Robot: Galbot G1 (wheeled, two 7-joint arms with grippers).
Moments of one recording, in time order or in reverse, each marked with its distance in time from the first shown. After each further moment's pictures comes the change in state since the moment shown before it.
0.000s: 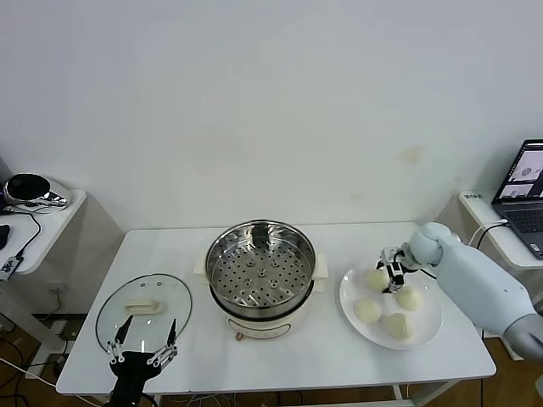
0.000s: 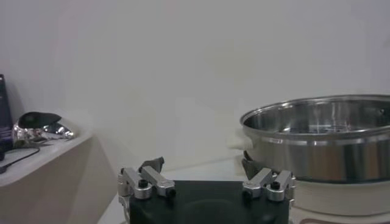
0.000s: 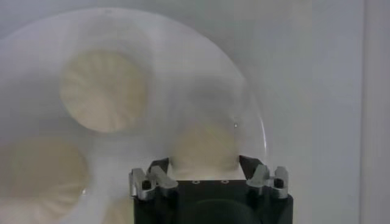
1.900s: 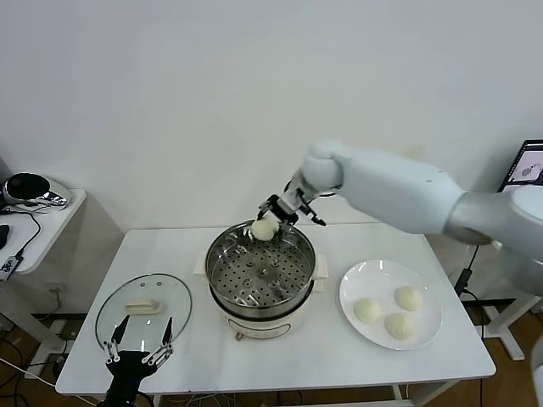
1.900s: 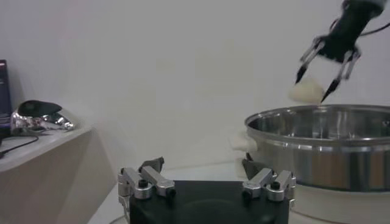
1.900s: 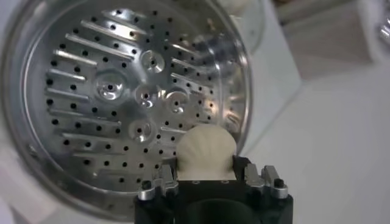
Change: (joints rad) left arm -0.010 0.011 -0.027 0.023 -0.102 -0.043 0.026; right arm 0.663 0.420 -0.725 0.062 0.278 0.457 0.143
